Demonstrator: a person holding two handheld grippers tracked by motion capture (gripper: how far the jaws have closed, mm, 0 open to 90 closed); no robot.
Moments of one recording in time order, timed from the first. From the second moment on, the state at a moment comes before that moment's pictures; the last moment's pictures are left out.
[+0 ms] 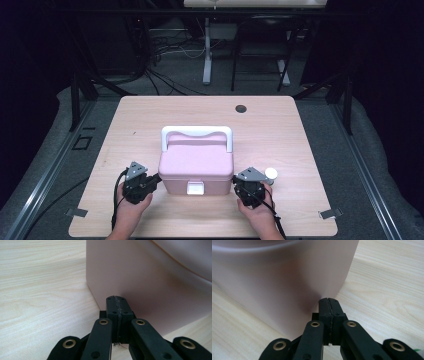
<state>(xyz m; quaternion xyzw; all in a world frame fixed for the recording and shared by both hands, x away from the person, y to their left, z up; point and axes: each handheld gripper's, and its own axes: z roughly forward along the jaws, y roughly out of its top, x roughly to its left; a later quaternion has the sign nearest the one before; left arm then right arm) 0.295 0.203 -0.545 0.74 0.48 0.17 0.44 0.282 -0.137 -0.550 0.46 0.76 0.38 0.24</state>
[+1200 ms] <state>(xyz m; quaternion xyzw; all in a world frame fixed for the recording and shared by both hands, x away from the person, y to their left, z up) 0.258 0.202 -0.543 0.76 0.45 0.14 0.44 0.244 -0.149 -0.546 0.44 0.78 0.37 0.23</state>
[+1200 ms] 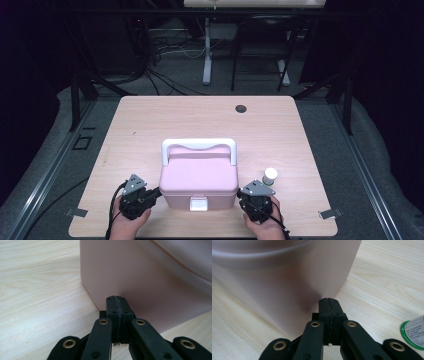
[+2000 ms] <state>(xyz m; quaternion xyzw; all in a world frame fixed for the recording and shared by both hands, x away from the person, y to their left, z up) 0.244 0.200 -0.541 0.77 0.46 0.12 0.43 0.228 -0.151 -0.544 0.44 0.79 0.37 0.23</state>
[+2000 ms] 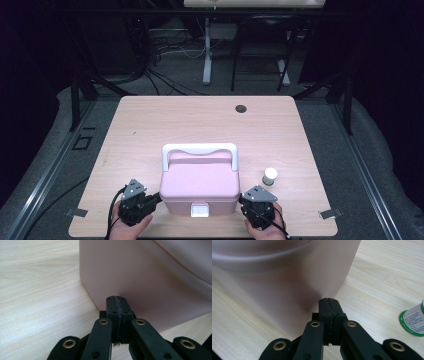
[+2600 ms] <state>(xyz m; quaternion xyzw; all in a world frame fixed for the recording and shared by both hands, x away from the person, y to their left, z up) 0.248 0.206 -0.541 0.77 0.46 0.11 0.44 0.227 -0.156 -0.543 0.45 0.78 0.38 0.23</state>
